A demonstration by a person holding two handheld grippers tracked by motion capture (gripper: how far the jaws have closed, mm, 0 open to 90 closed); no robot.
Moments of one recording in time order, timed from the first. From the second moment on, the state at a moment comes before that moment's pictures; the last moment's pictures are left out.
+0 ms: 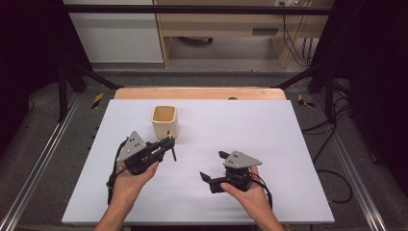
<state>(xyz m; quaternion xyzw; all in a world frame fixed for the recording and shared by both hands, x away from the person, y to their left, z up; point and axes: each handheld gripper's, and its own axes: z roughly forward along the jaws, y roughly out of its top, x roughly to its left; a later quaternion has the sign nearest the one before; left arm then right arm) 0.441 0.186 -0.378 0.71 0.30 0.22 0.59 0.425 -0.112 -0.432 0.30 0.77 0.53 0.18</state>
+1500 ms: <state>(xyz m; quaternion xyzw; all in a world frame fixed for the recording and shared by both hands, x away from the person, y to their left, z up) 0.519 0.229 -0.305 0.66 0.35 0.31 0.58 0.425 -0.169 -0.442 0.33 0.73 0.52 0.30</state>
